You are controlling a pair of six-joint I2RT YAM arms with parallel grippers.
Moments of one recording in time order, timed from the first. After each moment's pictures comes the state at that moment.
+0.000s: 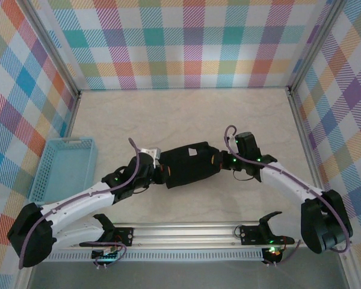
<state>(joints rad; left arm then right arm) -0.77 1.07 0.59 -0.17 -0.01 -0.74 0.41 1.24 0.69 -0.27 -0.41 0.55</state>
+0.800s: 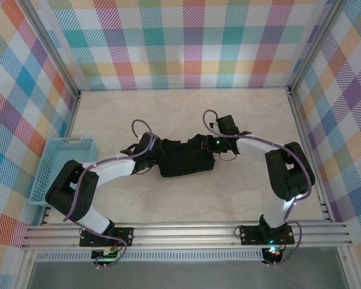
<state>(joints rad) -0.53 1.56 0.80 -0.15 -0.08 -0.76 0.42 1.75 1.03 -0.23 -0.29 0.44</state>
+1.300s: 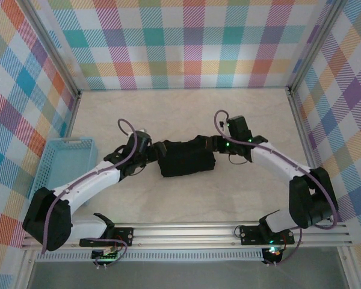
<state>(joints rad) -0.59 1.27 0.76 -0.28 -0.09 -0.80 0.44 1.44 0.90 -0.36 -0.22 0.44</state>
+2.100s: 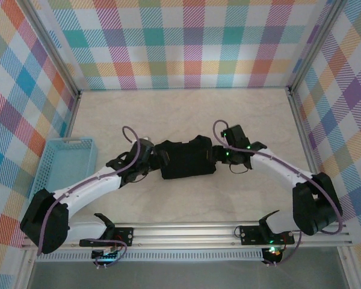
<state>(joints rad) -0.59 1.23 0.71 -0.28 -0.07 -0.82 0.48 1.38 0.89 -0.46 -0.12 0.50</state>
